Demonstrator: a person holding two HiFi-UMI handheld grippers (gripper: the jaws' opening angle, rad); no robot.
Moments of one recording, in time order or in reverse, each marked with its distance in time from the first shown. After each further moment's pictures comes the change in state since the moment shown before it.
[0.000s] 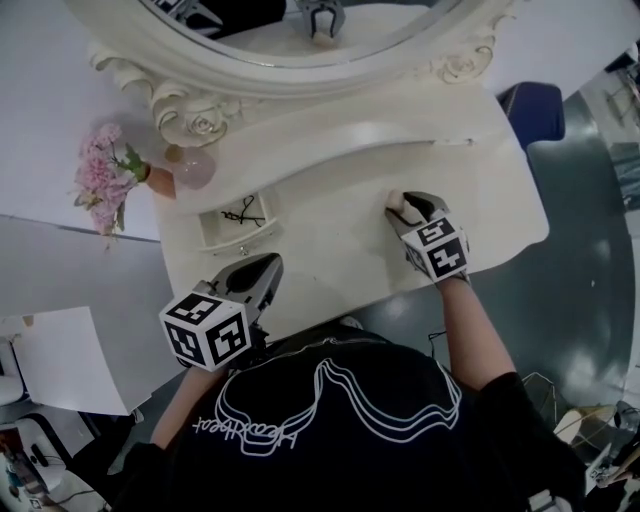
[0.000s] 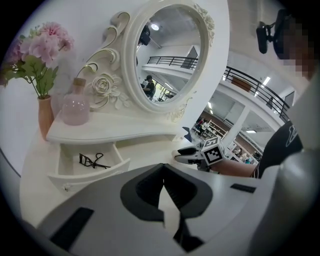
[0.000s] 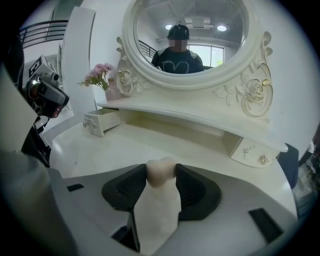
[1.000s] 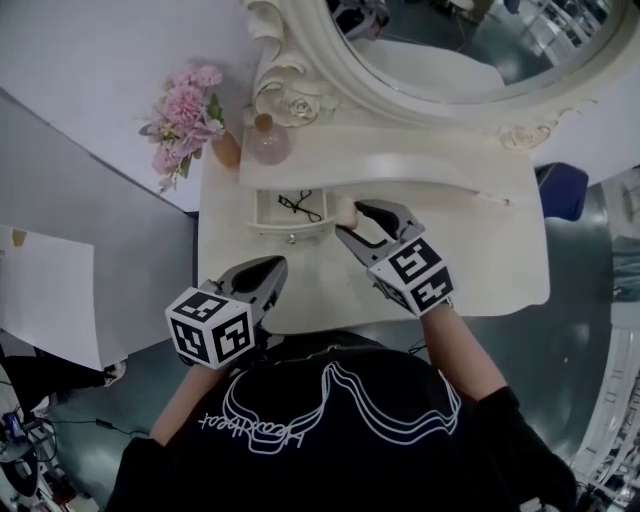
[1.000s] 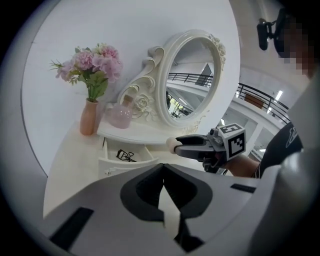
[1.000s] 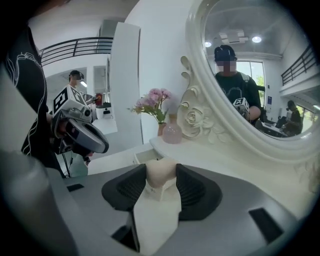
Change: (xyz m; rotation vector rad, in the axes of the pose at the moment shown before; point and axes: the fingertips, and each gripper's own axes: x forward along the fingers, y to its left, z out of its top) left arm -0.077 0.047 -0.016 -0.148 -0.176 0.121; right arm -0.008 0.189 0.159 -0.293 -0.205 0.382
